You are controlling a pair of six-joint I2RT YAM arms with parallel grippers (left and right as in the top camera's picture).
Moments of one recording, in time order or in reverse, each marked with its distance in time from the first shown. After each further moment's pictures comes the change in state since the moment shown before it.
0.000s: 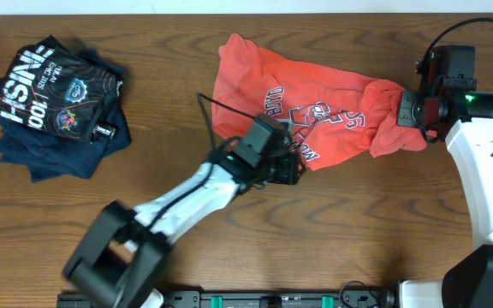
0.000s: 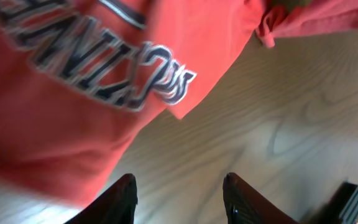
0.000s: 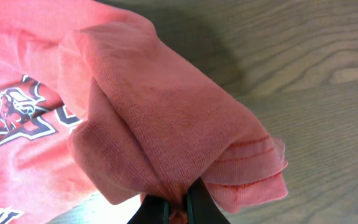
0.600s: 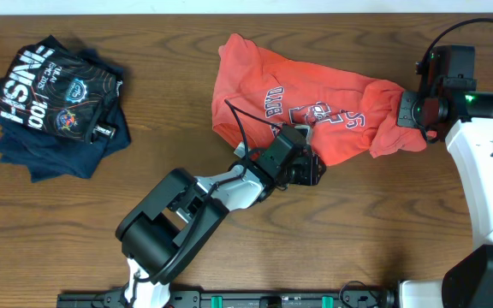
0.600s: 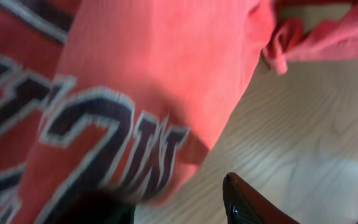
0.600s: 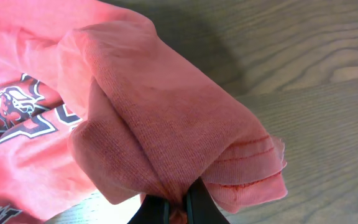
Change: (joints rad) left arm -0.069 0.265 -0.002 0.407 -0.038 -0.112; right arm 0.000 0.000 0.000 -0.004 0.000 0.000
